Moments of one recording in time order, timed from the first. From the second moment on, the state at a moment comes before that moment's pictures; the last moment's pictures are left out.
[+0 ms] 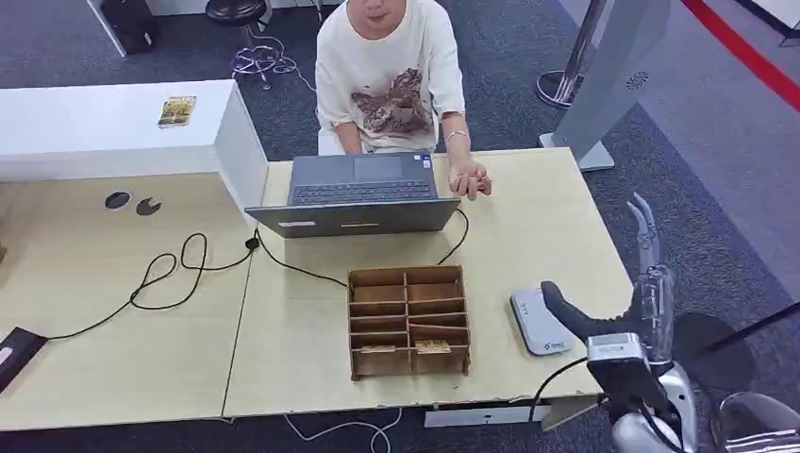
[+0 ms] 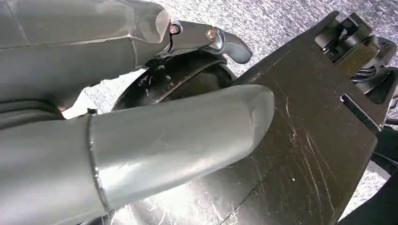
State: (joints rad) left arm -0.11 -0.26 0.87 -0.23 -1.36 -0.23 -0.13; right arm 0.19 -0.05 0.06 -1.91 0.77 -0.21 -0.42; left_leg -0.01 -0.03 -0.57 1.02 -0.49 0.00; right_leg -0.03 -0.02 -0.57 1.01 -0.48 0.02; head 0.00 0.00
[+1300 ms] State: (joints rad) left arm -0.11 -0.27 0.89 -0.23 -1.37 -0.21 -0.14; right arm 0.42 -0.28 0.50 -1.93 1.21 -0.39 0.11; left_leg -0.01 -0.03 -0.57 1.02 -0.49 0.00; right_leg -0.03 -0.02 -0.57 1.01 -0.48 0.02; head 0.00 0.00
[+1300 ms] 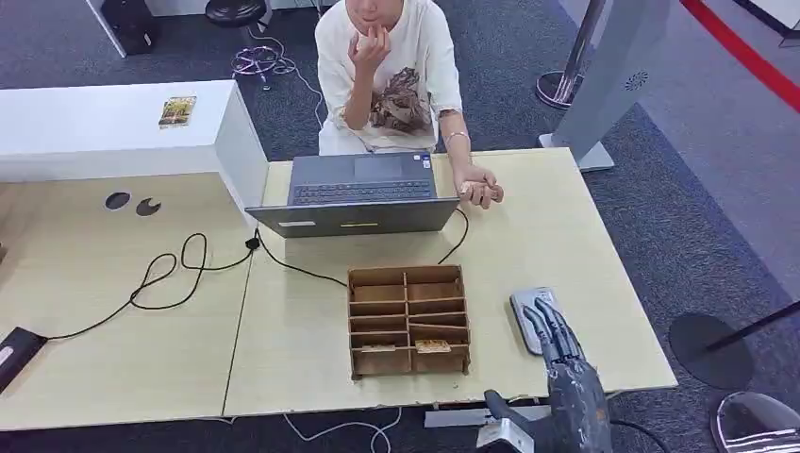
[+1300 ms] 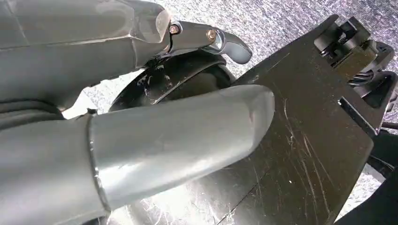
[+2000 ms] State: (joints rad) left arm -0.11 -0.27 0.89 -0.23 -1.41 -0.21 -0.13; right arm 0.22 -0.26 0.72 -1.72 1.56 -0.31 0.37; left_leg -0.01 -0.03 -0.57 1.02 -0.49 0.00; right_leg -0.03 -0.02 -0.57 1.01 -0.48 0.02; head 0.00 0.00
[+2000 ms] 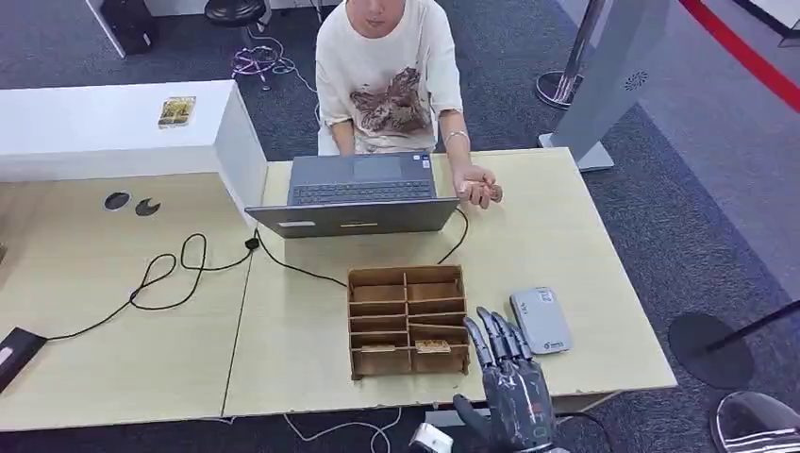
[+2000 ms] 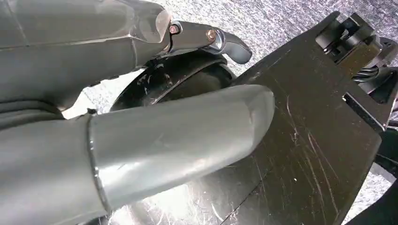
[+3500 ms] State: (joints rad) left arm -0.11 -0.27 0.89 -0.23 -1.43 -0.22 -0.13; right arm 0.07 -0.16 0.79 -1.47 1.57 -0.29 0.40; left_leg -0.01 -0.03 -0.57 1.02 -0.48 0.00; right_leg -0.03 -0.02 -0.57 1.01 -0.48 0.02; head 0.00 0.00
